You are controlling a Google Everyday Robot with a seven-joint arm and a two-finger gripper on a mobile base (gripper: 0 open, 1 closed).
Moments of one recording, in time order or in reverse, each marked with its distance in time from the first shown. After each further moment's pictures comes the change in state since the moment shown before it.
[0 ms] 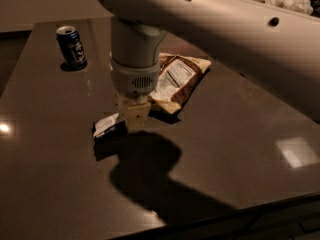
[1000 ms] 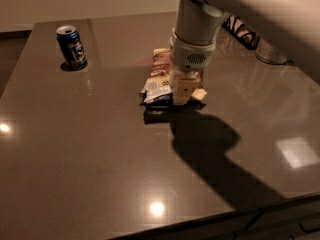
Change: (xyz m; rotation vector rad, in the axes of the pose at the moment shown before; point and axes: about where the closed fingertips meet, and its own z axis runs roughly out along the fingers) arm 0.124 -0.033 -0.030 0.111 0.035 0.251
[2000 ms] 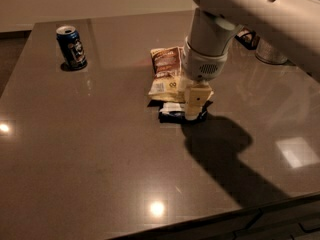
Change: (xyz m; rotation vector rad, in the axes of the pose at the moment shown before) arm 0.031 0.007 0.012 0.016 0.008 0.027
